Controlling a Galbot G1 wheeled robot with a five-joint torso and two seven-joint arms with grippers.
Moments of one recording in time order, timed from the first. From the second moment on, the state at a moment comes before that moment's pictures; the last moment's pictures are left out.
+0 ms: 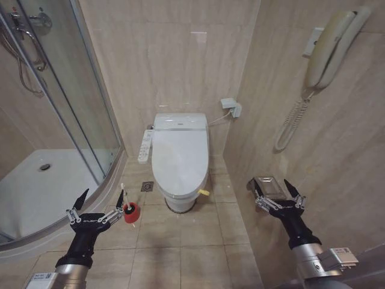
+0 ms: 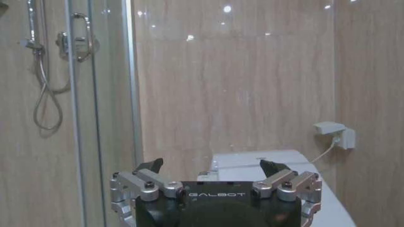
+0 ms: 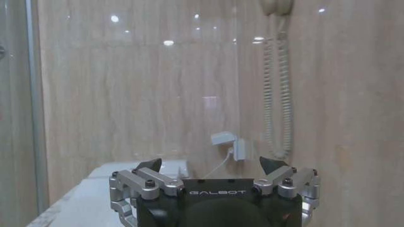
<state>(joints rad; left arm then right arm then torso) 1.82 -1.24 -0.67 -2.47 -0.25 -0.01 -0.17 -1.73 1.35 0.74 2.40 0.35 -0.01 0.01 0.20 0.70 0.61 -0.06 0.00</state>
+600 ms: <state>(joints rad) 1.82 -1.24 -0.67 -2.47 -0.25 -0.01 -0.17 -1.73 1.35 0.74 2.40 0.35 -0.01 0.01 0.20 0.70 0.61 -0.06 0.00</state>
